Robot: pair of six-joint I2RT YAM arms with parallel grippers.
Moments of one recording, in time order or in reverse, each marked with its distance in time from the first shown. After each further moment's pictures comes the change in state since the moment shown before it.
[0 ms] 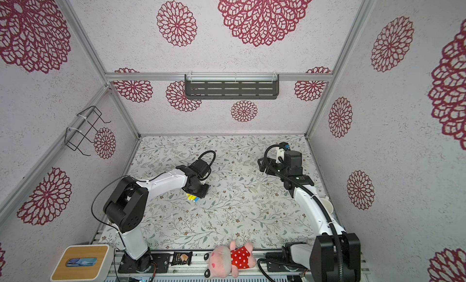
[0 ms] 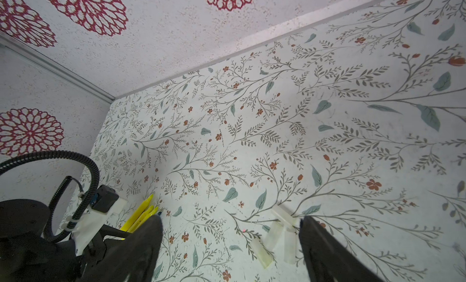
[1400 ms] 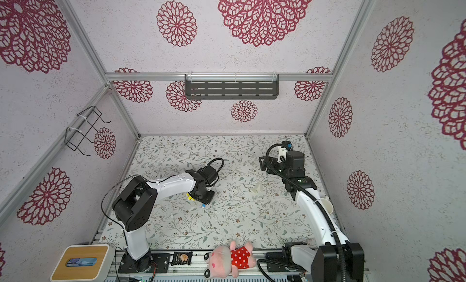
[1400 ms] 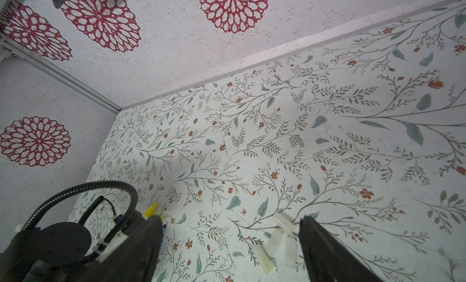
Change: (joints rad) left arm -0.101 0.063 0.006 -0.027 0.010 -0.052; right arm 0.000 -0.063 0.000 0.003 0.024 0.003
